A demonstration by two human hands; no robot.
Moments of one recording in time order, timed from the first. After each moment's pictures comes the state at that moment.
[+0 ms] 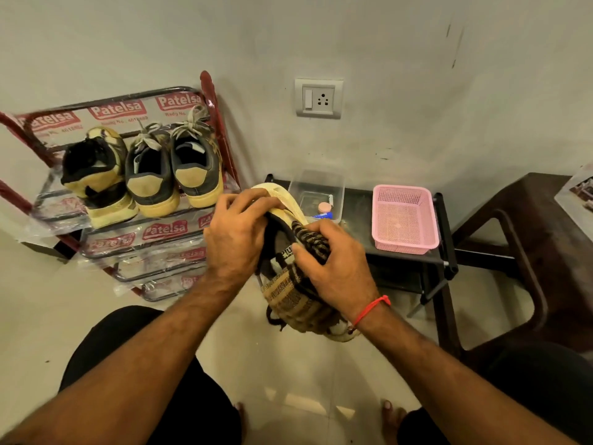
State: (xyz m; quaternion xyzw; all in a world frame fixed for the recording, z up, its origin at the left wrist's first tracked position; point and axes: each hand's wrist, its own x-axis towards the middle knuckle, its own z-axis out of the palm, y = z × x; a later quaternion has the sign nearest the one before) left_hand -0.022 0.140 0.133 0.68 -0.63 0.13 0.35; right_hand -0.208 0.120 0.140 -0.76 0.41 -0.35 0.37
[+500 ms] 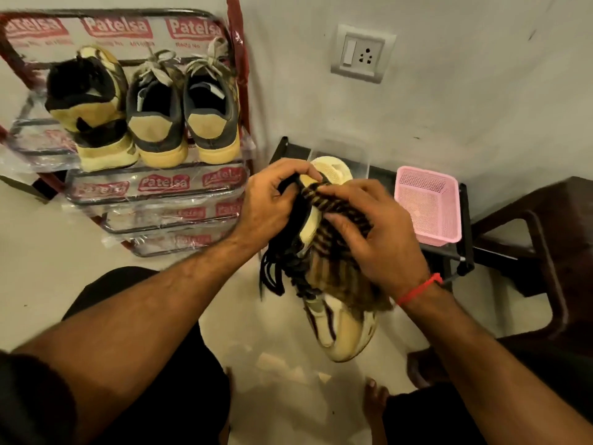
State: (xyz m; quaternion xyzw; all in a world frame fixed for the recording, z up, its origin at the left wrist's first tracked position) left_hand -0.002 0.103 0.095 0.54 -0.59 -0.14 0.57; right_hand -0.203 0.091 0.141 -0.86 0.33 -0.32 0.25
